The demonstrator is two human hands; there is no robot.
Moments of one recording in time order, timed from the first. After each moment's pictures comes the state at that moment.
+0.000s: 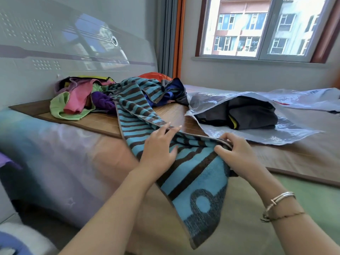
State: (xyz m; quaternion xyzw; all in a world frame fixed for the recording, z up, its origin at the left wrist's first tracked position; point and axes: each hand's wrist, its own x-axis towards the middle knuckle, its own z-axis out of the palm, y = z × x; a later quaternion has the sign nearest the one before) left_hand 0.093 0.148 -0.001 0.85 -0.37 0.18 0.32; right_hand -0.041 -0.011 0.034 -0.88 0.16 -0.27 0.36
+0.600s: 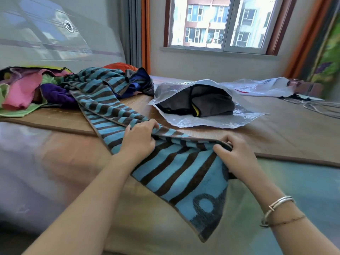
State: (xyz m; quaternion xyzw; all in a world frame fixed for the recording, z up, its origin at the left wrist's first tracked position) left_hand 0.085 0.092 -0.001 0.86 -0.39 0.17 0.27; right_hand -0.119 -0.057 0.019 -0.86 0.27 -0.31 0.31
